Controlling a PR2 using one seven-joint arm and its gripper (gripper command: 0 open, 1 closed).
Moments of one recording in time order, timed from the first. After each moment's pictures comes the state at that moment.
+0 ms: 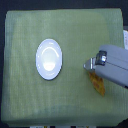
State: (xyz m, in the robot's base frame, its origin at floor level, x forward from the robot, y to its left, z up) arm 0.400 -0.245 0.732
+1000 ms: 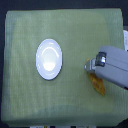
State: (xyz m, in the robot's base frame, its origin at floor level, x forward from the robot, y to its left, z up) arm 0.398 -0.247 0.717
